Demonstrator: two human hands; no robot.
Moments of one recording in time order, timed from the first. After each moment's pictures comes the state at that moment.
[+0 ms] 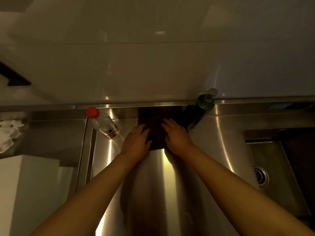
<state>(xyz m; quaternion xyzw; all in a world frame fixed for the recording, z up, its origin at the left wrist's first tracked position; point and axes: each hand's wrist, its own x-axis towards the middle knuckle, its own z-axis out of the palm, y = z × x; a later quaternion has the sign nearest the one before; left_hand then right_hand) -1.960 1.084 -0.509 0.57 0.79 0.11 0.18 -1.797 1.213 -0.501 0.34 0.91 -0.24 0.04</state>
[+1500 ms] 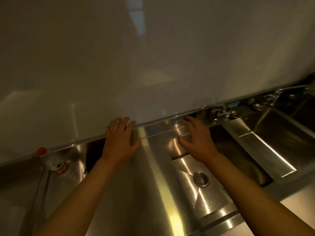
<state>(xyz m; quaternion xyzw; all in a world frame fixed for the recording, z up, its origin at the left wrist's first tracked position) -1.696 1.112 -0.253 0.67 0.72 0.18 -0.04 -1.400 1.202 -0.267 0.47 0.83 -0.12 -0.28</state>
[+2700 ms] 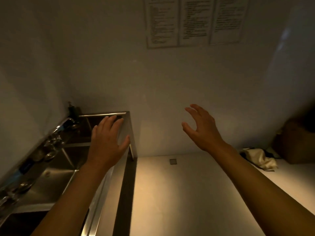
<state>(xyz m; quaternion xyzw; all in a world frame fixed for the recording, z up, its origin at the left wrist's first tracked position) -0.976 1.099 -0.120 0.93 0.19 0.31 0.07 -0.758 0.839 -0.121 0.84 0.39 0.16 -0.34</state>
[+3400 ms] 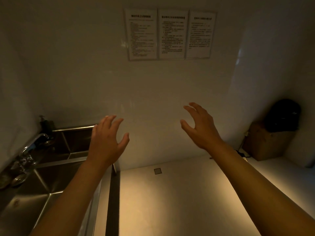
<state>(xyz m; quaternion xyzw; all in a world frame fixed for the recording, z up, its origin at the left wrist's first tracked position) -0.958 1.119 -0.088 0.93 0.10 0.33 0.13 -0.782 0.835 -0.083 0.86 0.33 0.25 -0.31</state>
